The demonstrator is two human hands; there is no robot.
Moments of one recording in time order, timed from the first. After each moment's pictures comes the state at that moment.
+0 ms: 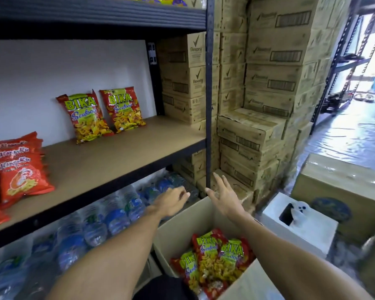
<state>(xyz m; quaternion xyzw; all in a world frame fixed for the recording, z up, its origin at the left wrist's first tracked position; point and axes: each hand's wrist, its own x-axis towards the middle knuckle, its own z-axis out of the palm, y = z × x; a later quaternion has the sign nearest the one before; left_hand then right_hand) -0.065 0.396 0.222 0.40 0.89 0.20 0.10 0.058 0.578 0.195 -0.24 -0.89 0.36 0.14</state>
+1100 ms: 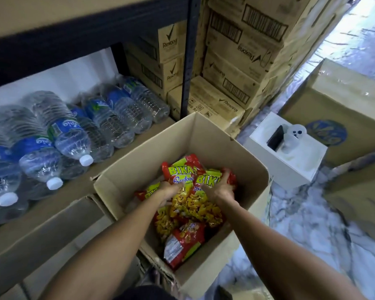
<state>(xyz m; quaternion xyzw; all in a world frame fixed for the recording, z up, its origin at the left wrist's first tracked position) -0.047 0.489 -0.100 -0.04 0.76 0.38 0.52 0.077 0.612 -0.048 -0.59 -0.70 0.37 -0.15</state>
